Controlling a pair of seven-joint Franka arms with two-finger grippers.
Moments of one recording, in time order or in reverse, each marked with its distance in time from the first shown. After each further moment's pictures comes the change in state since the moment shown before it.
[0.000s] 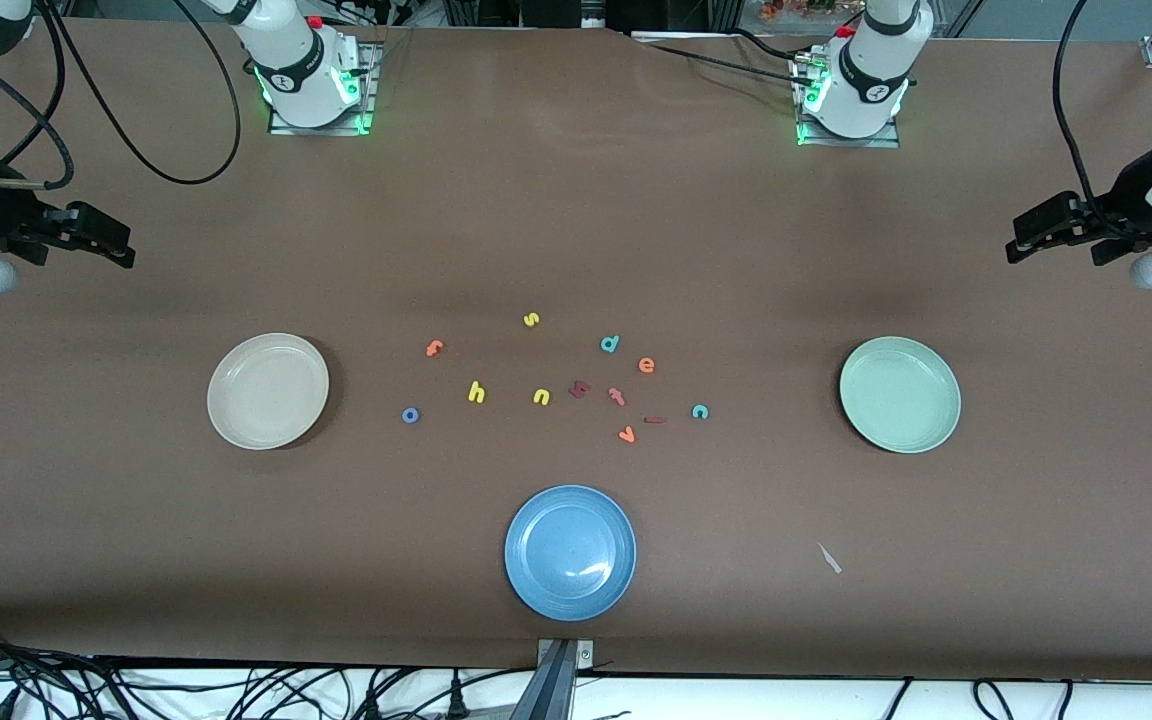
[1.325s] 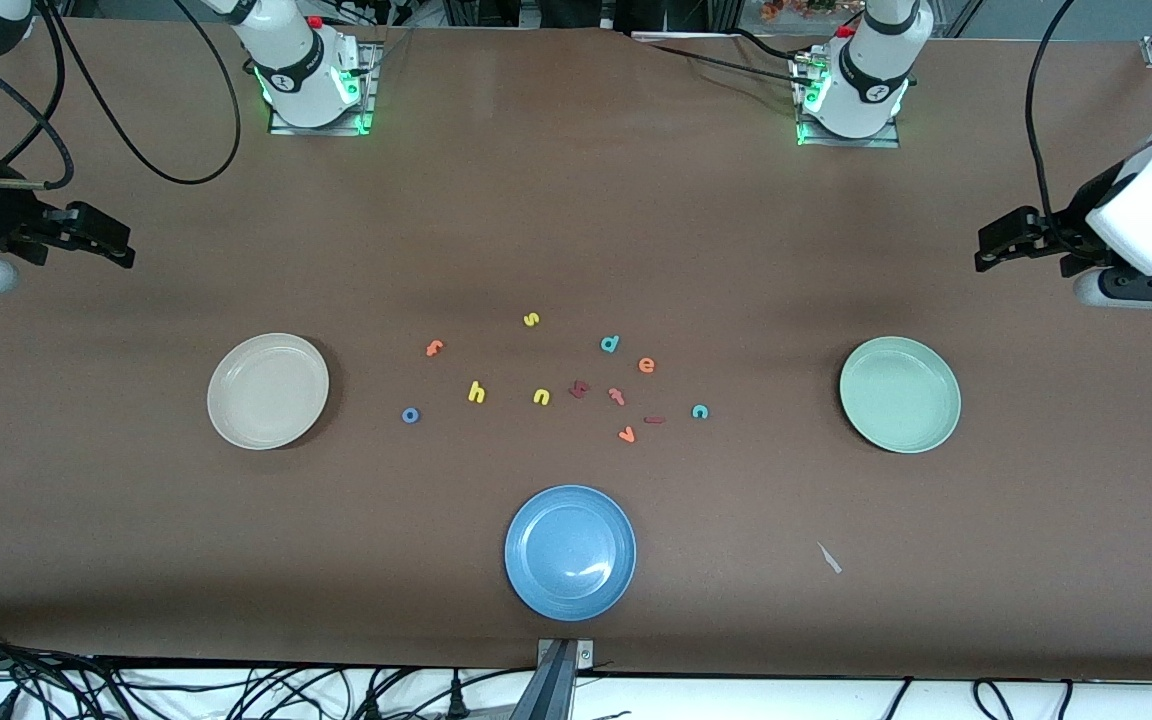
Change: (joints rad) left arm -0.044 0.034 -0.015 0.000 0.043 0.001 0.003; right arm 0.000 0.000 0.000 0.000 0.000 0.000 0.000
